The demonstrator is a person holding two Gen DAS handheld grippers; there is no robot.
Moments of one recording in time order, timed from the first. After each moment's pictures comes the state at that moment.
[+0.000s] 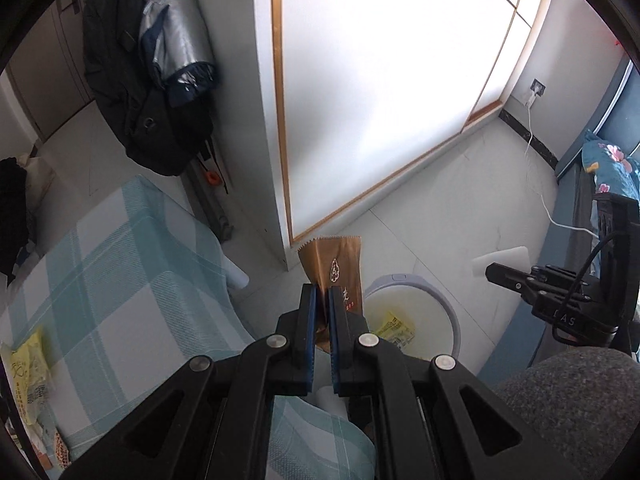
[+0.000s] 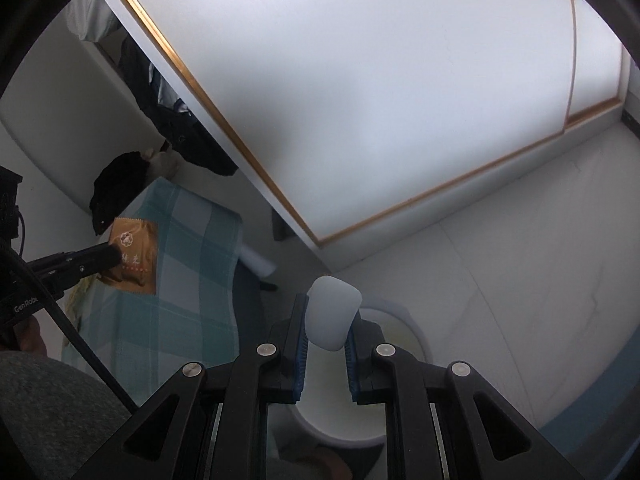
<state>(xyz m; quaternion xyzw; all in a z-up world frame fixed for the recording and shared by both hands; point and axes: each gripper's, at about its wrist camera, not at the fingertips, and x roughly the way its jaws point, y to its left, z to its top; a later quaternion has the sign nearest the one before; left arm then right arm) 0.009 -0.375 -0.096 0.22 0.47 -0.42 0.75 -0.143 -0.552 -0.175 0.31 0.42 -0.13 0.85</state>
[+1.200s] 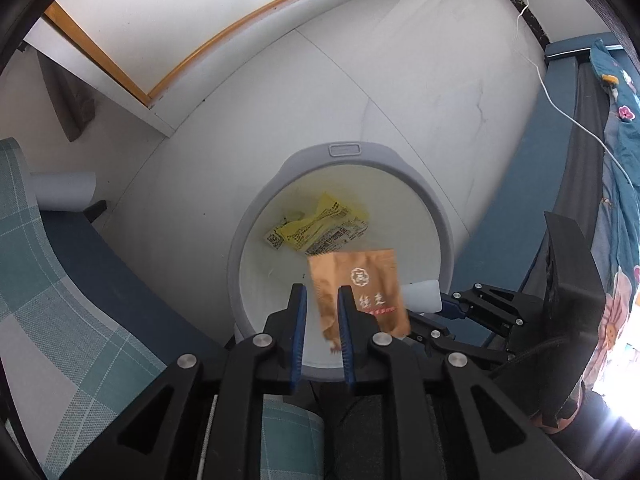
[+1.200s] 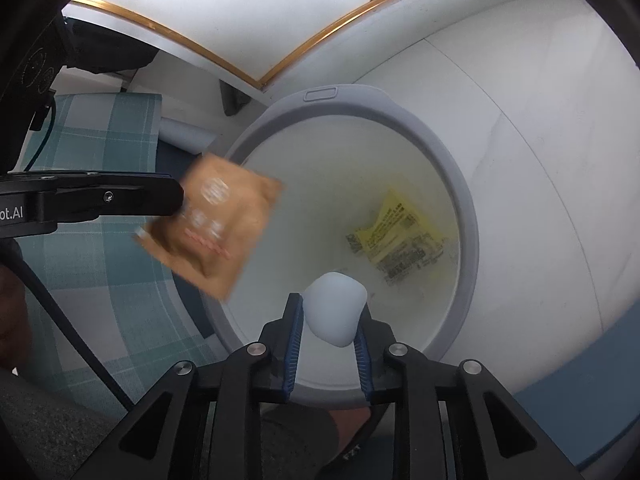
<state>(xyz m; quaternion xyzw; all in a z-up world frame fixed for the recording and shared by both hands) -0.015 -0.494 -0.240 0.31 0.70 -0.42 0.49 -0.134 -0.532 -0.352 0.43 0.56 -0.09 0.70</state>
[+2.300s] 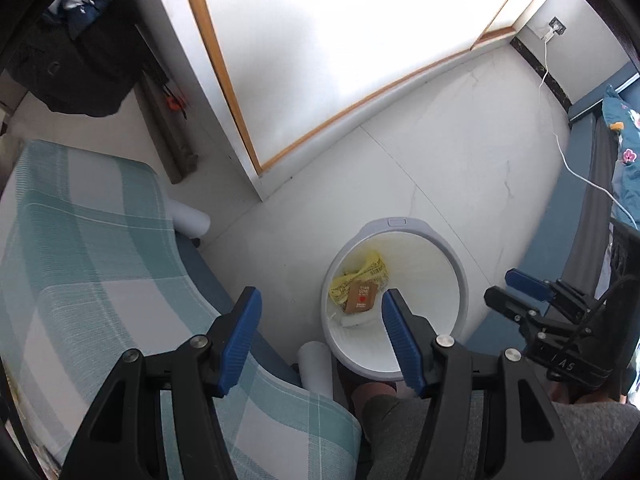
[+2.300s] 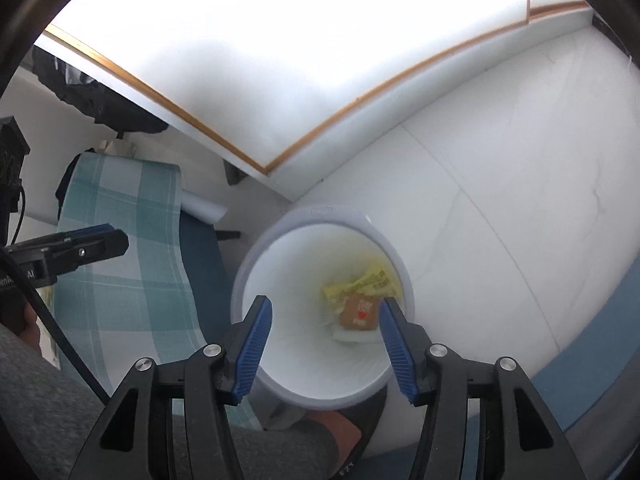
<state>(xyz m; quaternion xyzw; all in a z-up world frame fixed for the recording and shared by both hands) 0.010 -0.437 -0.135 0.28 0.58 -0.39 0.66 -0.157 -0.569 -0.247 0.39 0.49 -0.16 0.77</state>
